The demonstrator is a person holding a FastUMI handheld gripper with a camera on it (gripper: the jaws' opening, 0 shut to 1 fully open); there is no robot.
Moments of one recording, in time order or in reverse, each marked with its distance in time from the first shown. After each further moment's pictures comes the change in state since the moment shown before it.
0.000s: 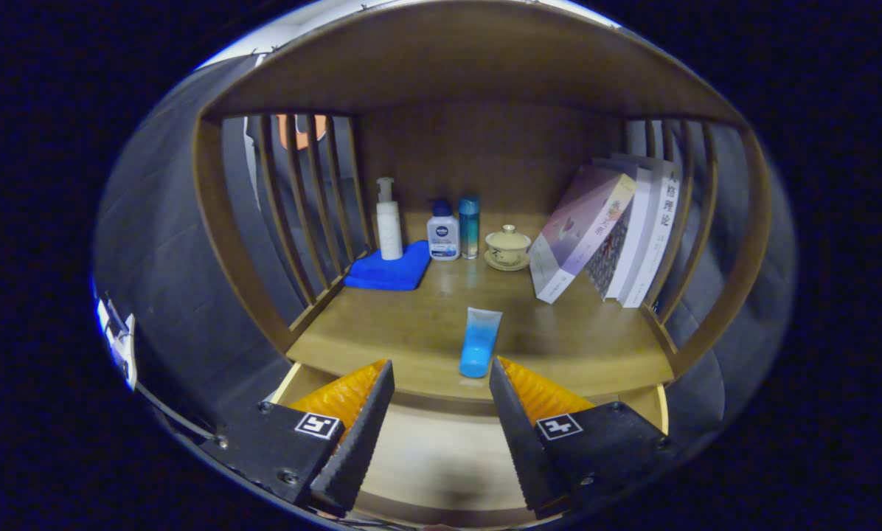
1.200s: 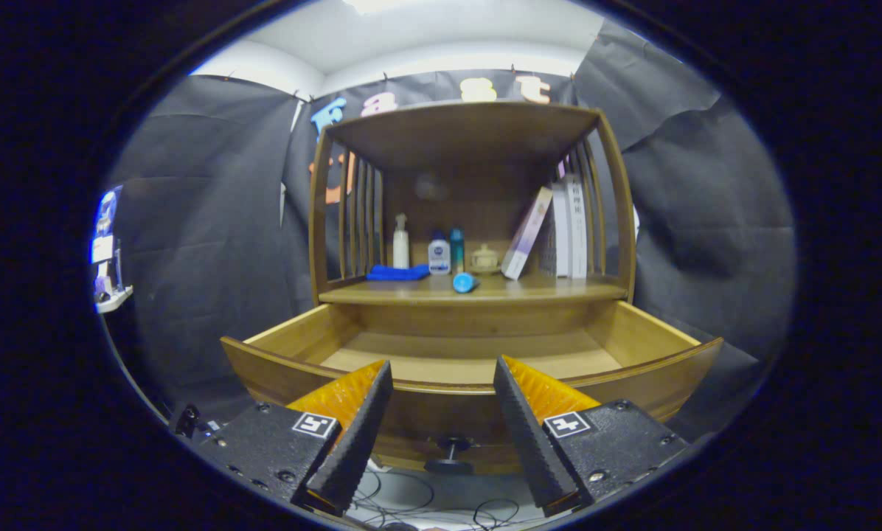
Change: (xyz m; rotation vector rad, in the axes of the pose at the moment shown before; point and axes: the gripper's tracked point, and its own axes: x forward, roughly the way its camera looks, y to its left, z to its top) arm -0.089 0.000 -0.197 -0.032 -0.469 -0.065
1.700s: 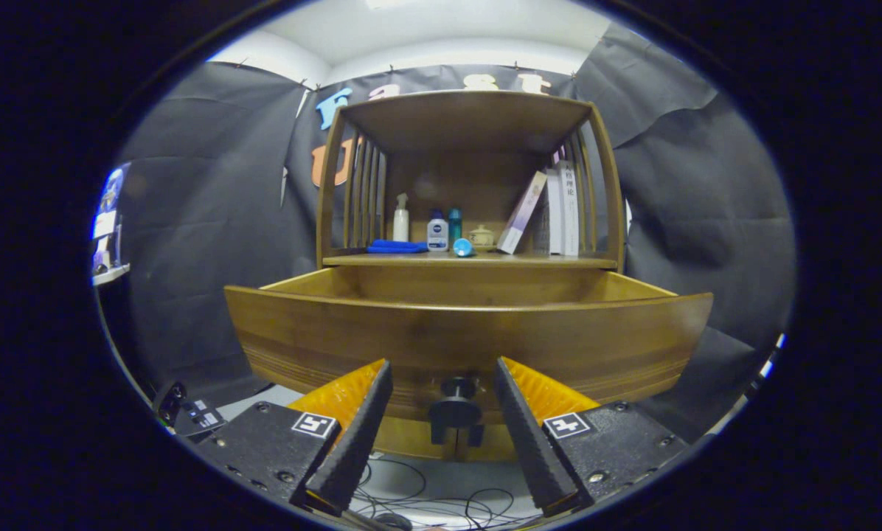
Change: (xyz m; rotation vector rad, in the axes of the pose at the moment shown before) arm -0.017 0.002 -0.064 0.008 0.066 -0.030
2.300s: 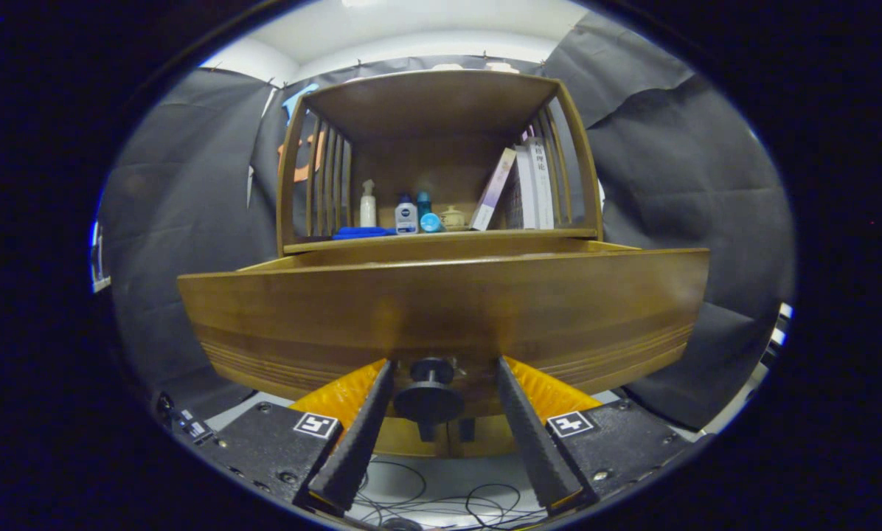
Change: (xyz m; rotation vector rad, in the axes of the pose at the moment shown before) arm 0.028 -0.017 -0.026 0.036 0.014 -0.109
